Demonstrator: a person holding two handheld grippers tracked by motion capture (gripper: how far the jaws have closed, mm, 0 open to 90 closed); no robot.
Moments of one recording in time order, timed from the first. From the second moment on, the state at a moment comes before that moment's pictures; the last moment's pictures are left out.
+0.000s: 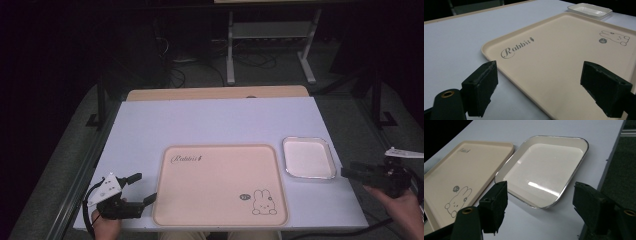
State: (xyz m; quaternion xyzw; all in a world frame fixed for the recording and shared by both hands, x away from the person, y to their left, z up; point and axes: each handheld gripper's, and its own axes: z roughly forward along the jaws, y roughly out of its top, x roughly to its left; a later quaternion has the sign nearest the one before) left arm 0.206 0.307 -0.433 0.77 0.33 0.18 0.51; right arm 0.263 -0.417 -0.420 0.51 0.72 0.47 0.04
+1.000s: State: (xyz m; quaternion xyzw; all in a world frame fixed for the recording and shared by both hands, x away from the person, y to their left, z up) left arm 0.207 0.308 -0.433 0.77 0.33 0.18 0.51; right arm 0.339 -0.418 -0.433 0.60 0.70 0.38 -0.05
